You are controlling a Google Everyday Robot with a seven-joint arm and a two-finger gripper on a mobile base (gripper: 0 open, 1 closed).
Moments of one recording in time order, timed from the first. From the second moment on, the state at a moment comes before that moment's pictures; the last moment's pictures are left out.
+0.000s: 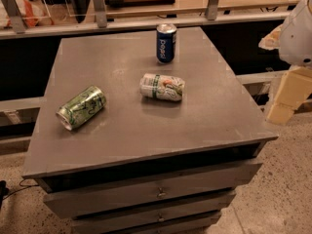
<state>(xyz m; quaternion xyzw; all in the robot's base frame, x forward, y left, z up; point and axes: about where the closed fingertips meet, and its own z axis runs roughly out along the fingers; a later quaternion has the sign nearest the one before) 0.438 -0.216 0.978 -0.60 0.78 -0.04 0.16</state>
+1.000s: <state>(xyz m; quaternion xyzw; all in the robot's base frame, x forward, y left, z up) 0.433 -0.179 0.982 -0.52 0.82 0.05 0.26</state>
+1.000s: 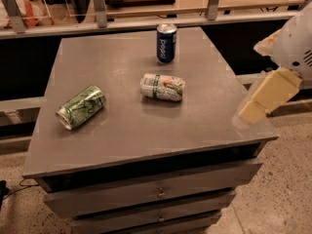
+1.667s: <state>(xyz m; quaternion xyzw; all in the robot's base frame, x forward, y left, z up) 0.439 -0.101 0.977 -0.48 0.79 0.15 0.34</state>
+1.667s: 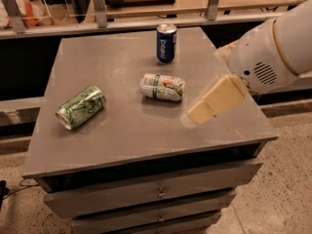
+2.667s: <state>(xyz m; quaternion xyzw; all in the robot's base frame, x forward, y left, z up) 0.475 -0.120 1.030 -0.62 0.72 0.09 0.29</state>
